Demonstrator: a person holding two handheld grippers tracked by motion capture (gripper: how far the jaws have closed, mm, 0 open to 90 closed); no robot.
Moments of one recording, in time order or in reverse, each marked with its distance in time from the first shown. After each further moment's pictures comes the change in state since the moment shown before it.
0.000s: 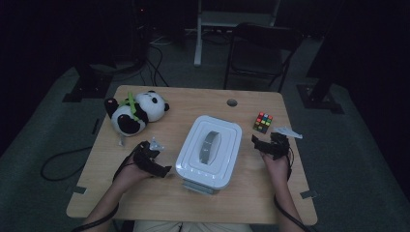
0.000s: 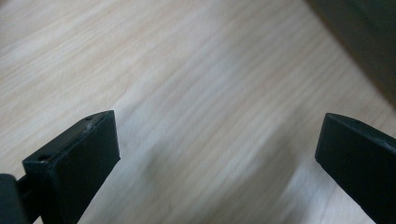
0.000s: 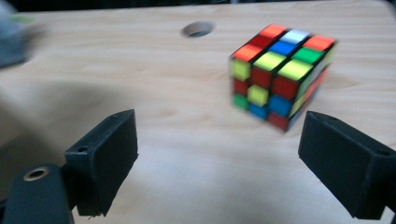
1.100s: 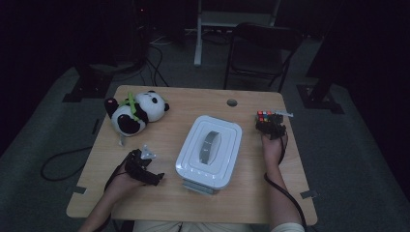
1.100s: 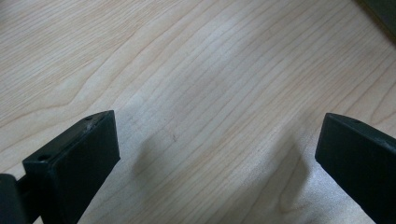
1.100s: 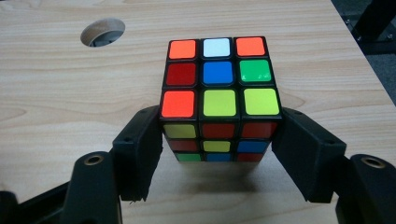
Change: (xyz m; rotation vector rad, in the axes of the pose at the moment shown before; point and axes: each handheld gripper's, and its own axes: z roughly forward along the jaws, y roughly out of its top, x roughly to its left) left arm -0.002 -0.028 -0.011 -0.005 0.024 -0.022; right arm -0.019 0.038 0.065 0.129 -0.259 0.092
